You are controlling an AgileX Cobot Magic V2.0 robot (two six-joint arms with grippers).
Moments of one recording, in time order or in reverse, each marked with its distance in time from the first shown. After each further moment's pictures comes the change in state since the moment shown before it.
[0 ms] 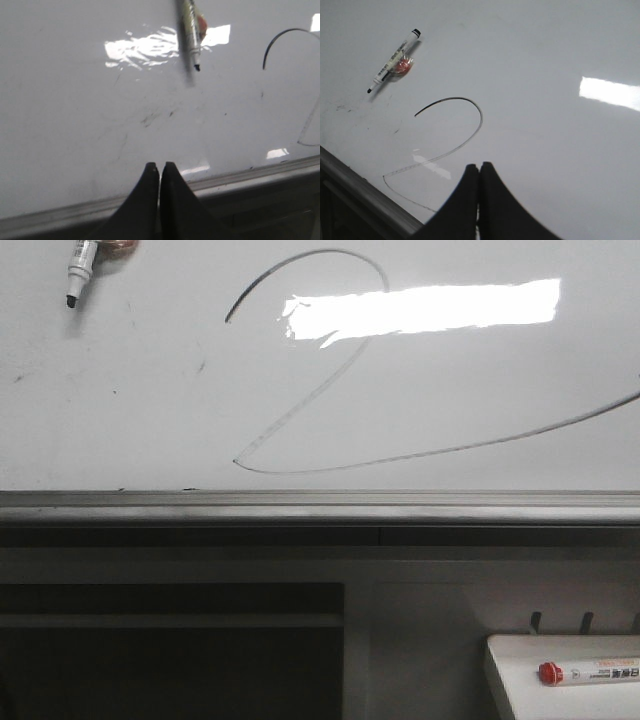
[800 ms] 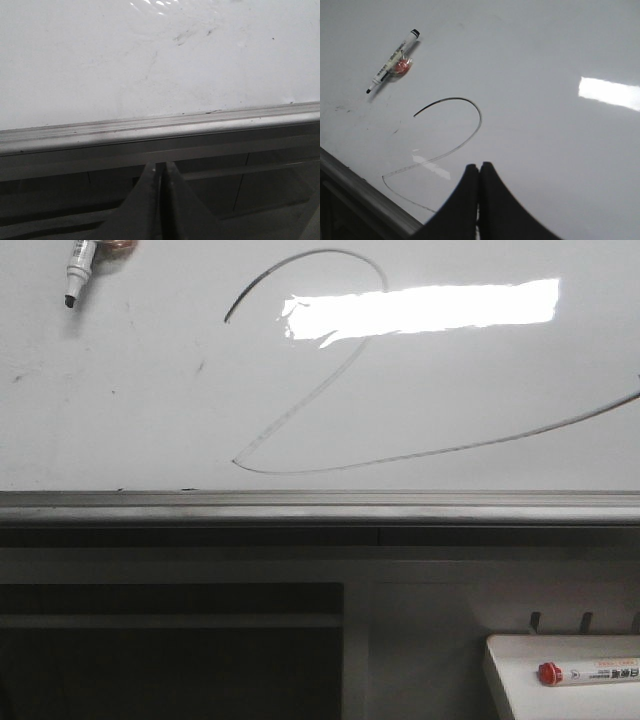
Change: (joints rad) left arm 0.107 0.000 0.000 -0.004 0.216 -0.025; right arm 0.000 0.000 0.000 0.000 -0.002 0.000
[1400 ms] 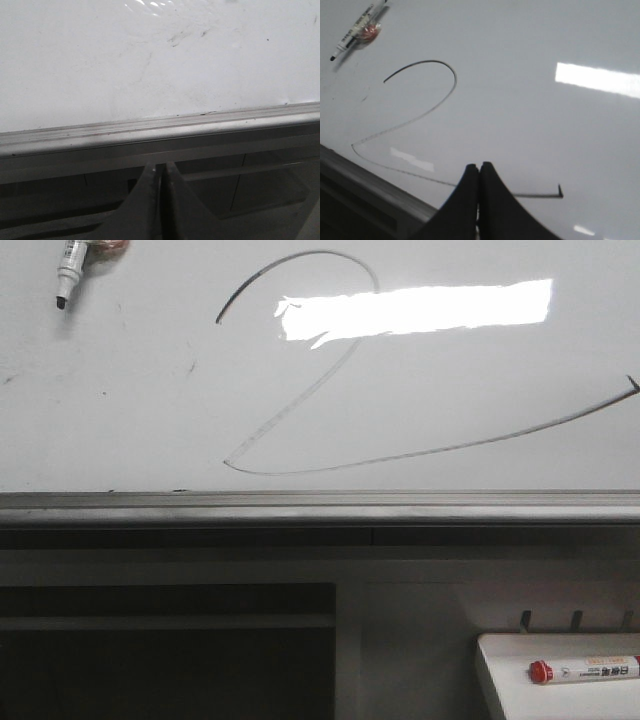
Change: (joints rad) left arm 0.000 0.000 0.000 0.000 0.000 -0.002; right arm -0.035 -0.002 0.220 -0.287 -0.205 0.321
